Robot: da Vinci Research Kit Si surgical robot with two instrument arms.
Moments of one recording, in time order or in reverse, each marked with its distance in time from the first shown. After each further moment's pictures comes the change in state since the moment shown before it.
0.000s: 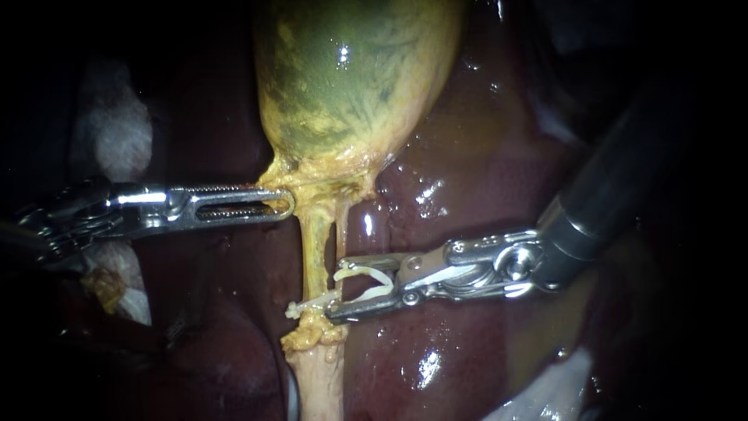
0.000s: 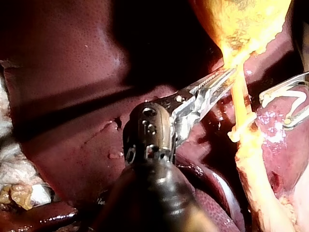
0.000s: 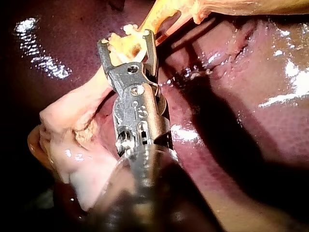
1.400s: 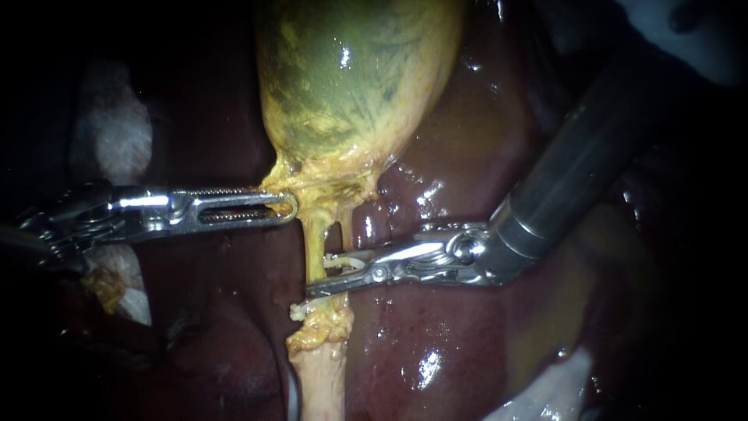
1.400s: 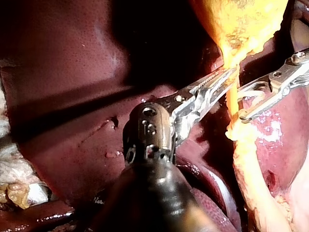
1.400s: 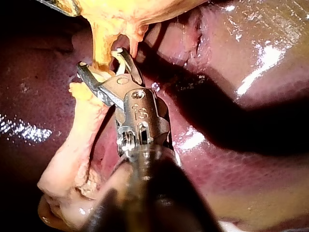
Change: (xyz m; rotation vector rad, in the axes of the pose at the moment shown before) right arm -0.002 0.006 0.005 -0.009 0.012 0.325; left arm 0.000 0.001 0.000 0.004 0.002 -0.001
